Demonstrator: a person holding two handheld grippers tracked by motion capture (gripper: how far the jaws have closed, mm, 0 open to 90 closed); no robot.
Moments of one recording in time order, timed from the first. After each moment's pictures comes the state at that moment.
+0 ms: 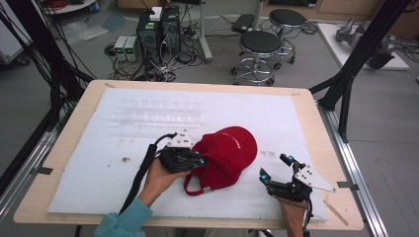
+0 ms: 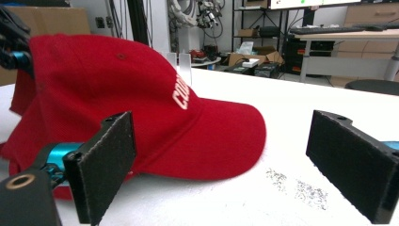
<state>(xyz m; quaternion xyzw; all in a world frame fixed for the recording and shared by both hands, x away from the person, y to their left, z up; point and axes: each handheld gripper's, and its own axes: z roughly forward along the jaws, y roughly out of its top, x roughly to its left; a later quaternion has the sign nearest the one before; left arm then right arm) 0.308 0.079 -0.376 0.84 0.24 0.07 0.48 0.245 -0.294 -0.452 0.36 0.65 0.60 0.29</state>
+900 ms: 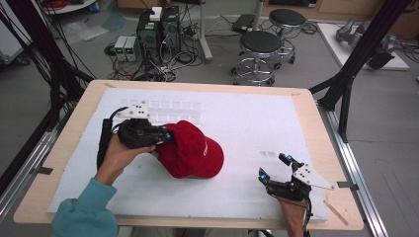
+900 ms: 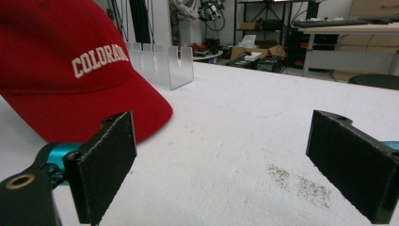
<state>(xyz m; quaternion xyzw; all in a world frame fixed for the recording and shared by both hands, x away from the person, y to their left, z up) 0.333 0.166 -0.313 0.82 0.25 0.09 0.51 0.248 -0.292 -0.451 0.37 0.66 0.59 0.28</state>
